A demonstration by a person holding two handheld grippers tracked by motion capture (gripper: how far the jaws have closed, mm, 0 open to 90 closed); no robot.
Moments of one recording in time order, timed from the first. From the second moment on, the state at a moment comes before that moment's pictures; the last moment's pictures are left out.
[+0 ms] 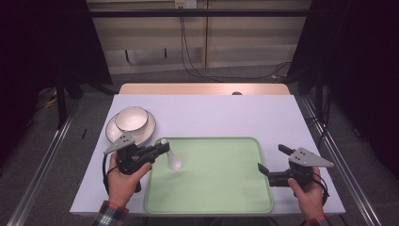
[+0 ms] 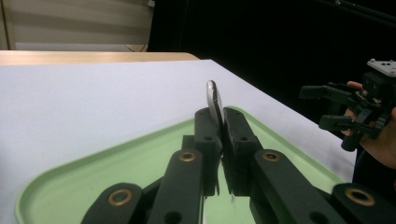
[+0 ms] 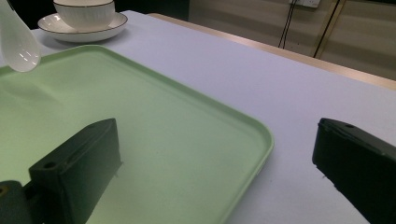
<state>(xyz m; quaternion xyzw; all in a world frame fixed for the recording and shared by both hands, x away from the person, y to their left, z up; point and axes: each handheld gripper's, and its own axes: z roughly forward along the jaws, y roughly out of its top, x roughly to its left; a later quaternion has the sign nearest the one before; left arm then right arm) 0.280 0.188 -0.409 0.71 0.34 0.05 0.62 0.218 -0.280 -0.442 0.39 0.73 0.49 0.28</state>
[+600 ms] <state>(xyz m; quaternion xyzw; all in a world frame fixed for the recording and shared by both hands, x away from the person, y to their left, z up) 0.272 0.183 -0.417 0.73 0.33 0.04 0.60 0.219 -0.279 -0.442 0.39 0.73 0.49 0.28</state>
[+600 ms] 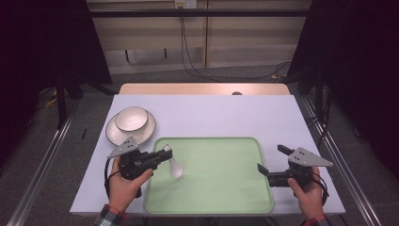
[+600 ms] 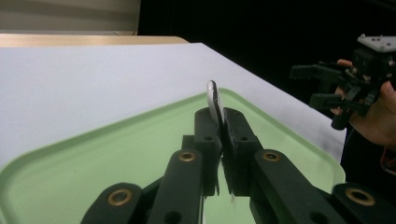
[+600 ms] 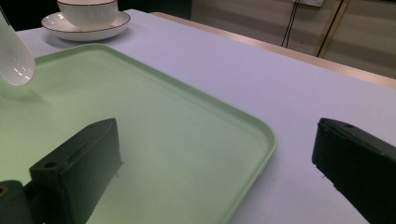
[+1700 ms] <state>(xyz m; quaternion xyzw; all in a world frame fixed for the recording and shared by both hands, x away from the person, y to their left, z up) 0.257 0.177 -0.429 0.74 0.33 0.01 0.58 0.224 -0.272 -0.444 0.38 0.74 0.49 0.27</state>
